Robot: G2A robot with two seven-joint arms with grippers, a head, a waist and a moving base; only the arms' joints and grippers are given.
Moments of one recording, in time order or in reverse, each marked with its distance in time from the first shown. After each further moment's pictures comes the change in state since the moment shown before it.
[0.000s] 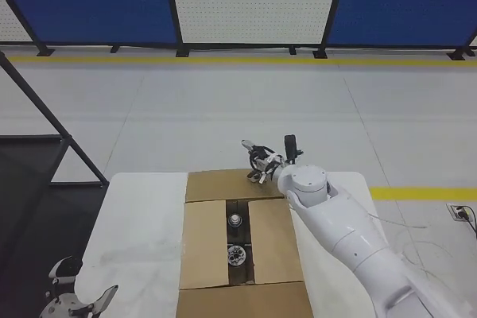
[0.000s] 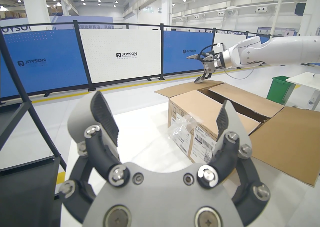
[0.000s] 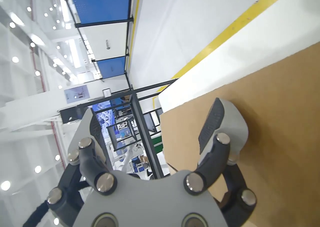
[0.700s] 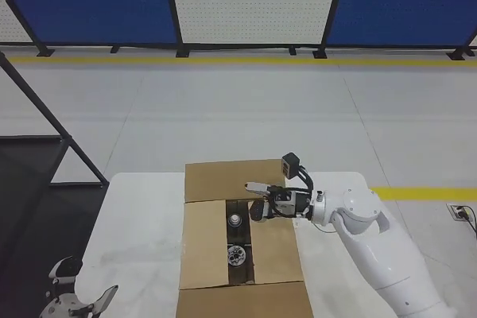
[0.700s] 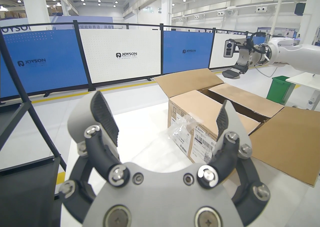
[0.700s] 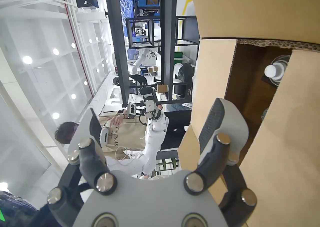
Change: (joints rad) left arm 0.000 0.000 0.000 0.000 0.000 0.000 0.000; right arm -0.362 0.239 0.376 -0.586 -0.240 -0.022 0.727
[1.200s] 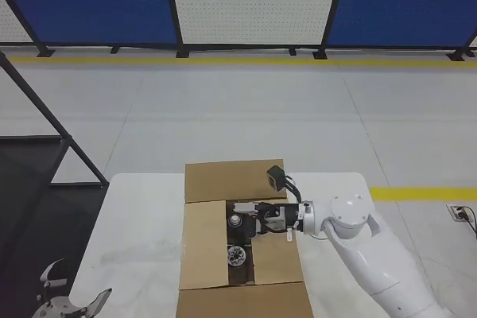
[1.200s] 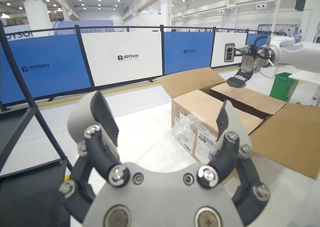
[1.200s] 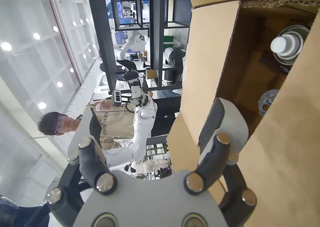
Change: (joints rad) left arm 0.013 0.003 -0.048 0.020 0.059 -0.023 0.056; right arm 0.008 -0.011 -0.086 -0.007 -0.083 -0.001 0.061
